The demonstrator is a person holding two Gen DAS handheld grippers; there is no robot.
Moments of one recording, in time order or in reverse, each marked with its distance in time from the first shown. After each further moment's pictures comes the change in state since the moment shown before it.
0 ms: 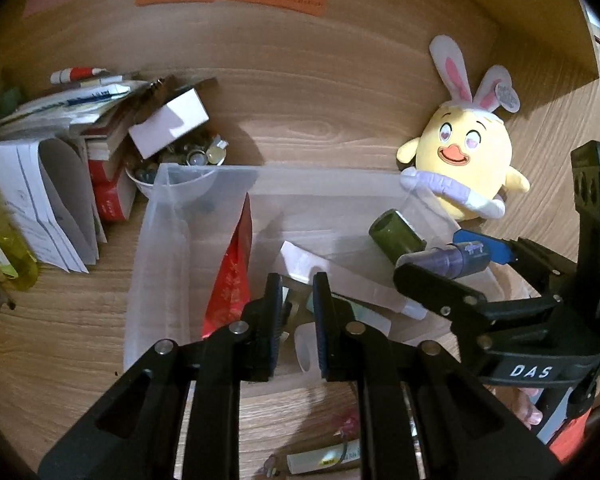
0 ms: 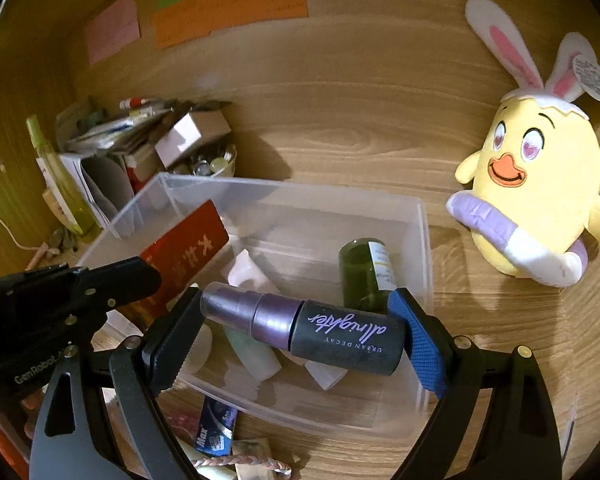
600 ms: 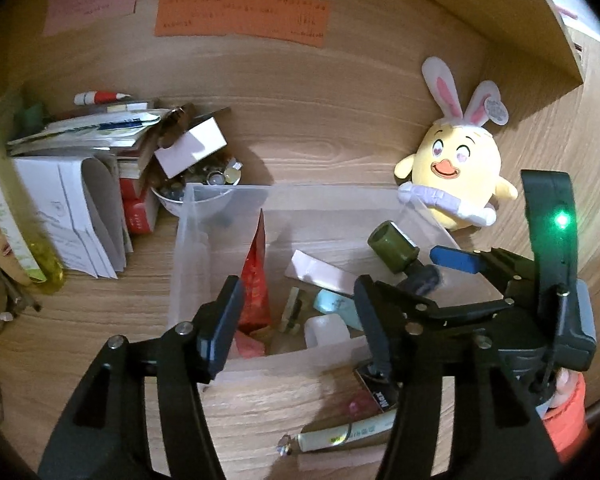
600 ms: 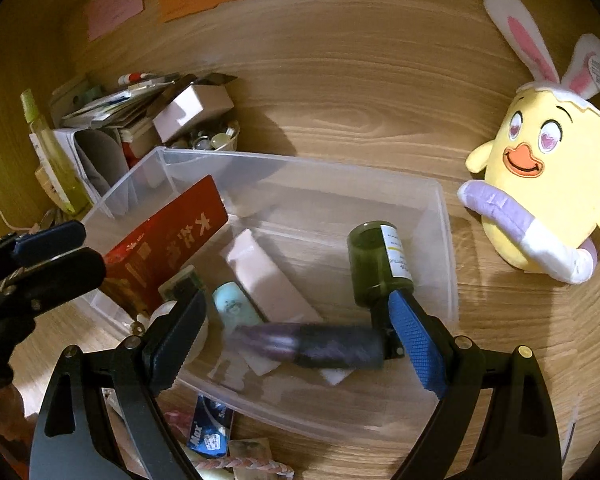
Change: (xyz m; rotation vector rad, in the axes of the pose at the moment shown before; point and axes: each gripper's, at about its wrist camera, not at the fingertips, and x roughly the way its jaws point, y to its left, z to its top) left arm -0.036 0.002 -0.003 0.019 -0.068 0.026; right arm 0.014 0.008 -0.007 -0.034 0.050 -0.012
